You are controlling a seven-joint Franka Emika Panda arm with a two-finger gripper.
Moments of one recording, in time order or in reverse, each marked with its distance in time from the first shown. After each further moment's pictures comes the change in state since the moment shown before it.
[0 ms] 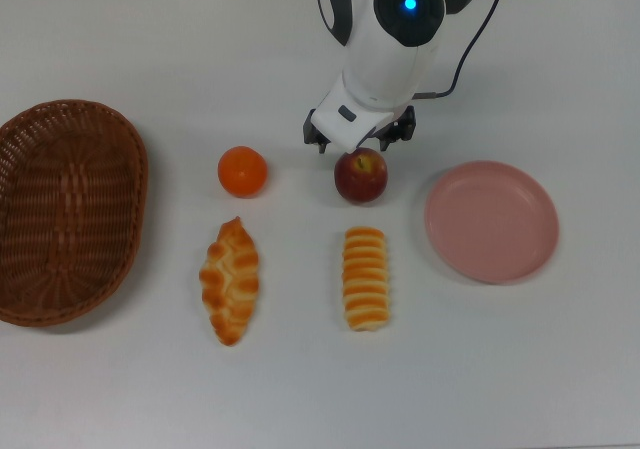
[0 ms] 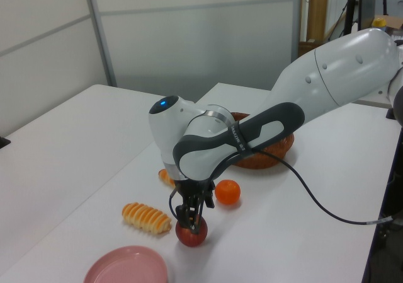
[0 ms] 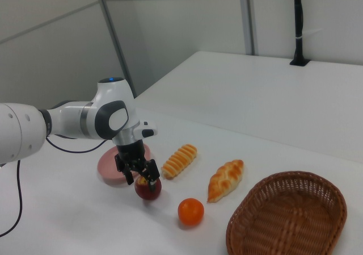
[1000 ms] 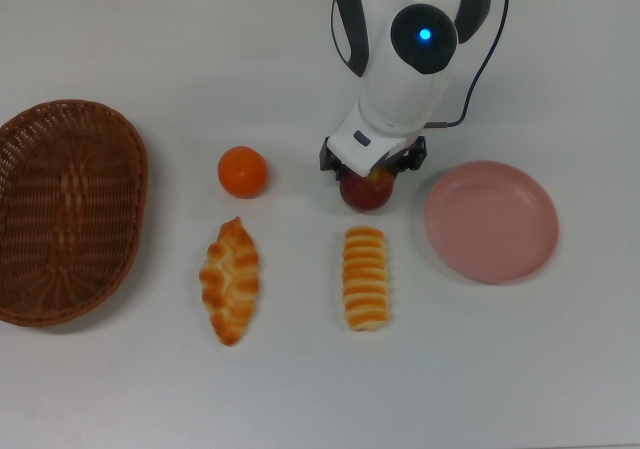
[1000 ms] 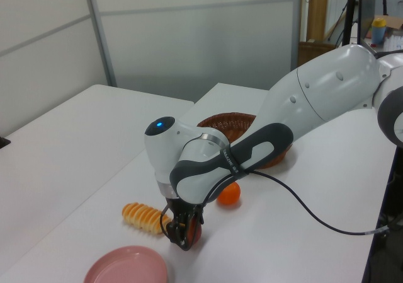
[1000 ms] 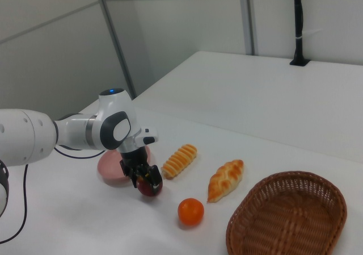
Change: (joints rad) arm 0.027 0.084 -0.003 0.005 -0.020 0.143 0.076
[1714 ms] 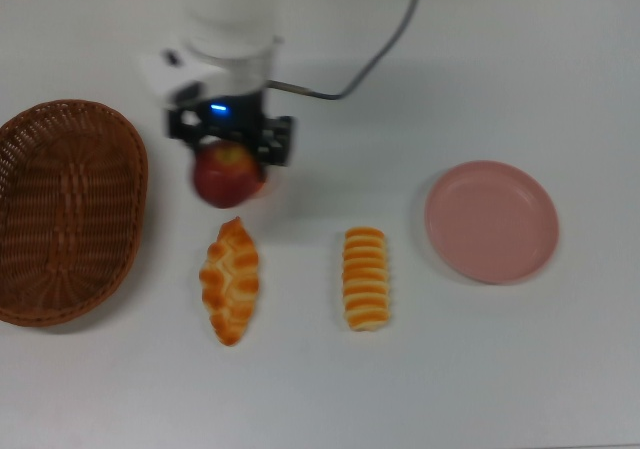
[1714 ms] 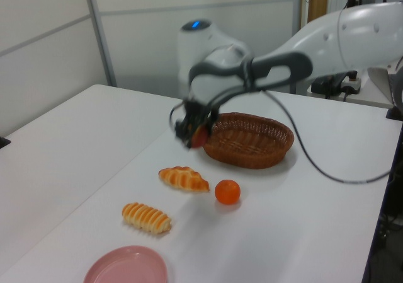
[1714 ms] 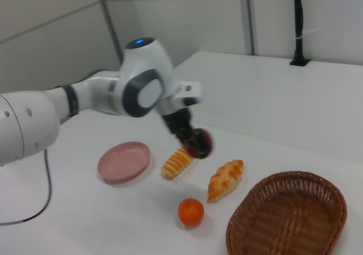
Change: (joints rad) arm -0.279 -0.129 -0.027 0.180 -0.004 -0.060 0.004
